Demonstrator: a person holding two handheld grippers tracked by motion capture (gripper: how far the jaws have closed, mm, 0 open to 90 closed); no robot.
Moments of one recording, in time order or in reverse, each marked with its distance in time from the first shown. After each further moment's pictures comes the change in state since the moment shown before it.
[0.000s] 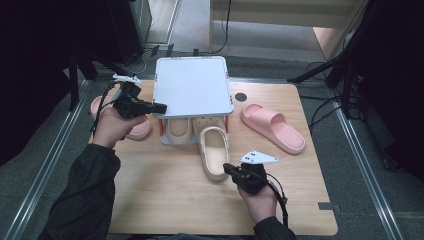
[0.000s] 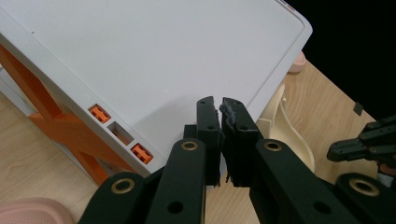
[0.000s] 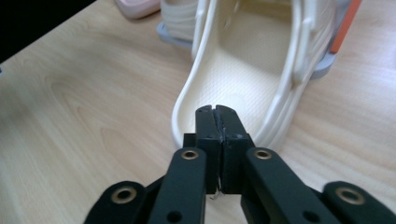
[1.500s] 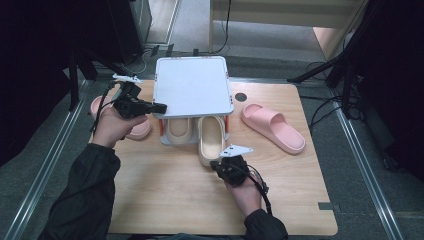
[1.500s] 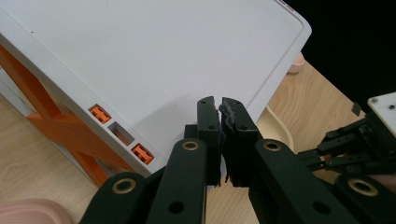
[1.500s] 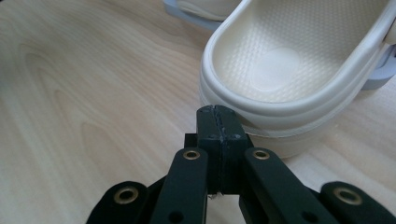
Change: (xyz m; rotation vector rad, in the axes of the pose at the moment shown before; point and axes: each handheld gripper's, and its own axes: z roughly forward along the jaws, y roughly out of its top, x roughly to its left) left arm 0.001 0.000 0.000 0.001 -0.007 -0.001; right arm 0.006 0.014 0.054 0.120 0.007 -0.098
